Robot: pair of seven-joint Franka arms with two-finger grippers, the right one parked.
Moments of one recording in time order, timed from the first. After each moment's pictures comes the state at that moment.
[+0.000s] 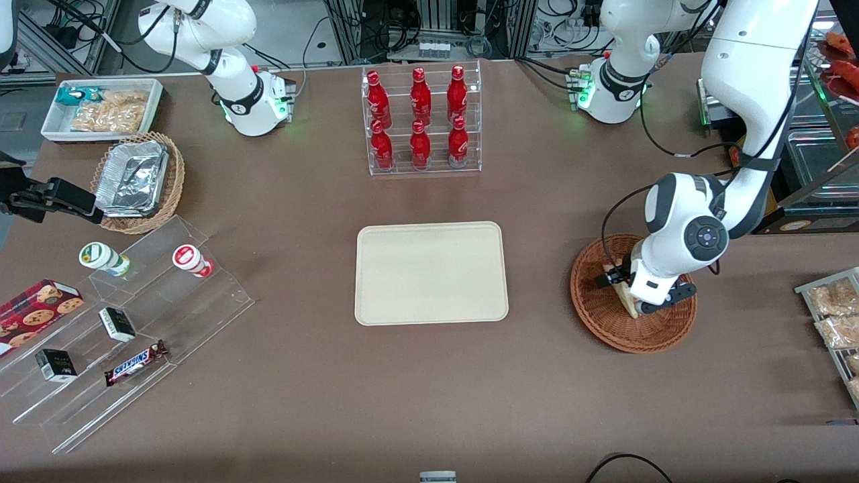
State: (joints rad) arm 0.07 0.40 -0.24 -2.06 0.06 2.33 -0.56
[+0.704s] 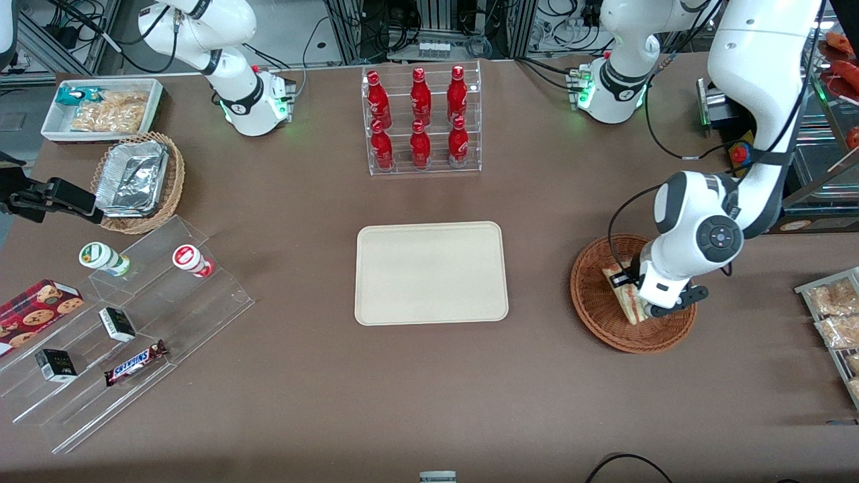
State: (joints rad) arm 0.07 0.37 -0.23 -1.96 0.06 2.19 -0.55
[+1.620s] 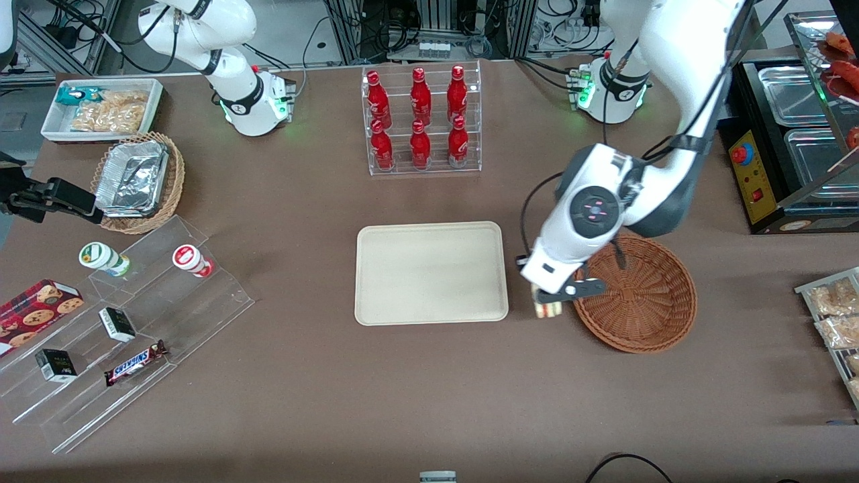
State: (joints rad) arm -0.30 0.45 -0.25 -1.66 0.05 2.02 -0.72
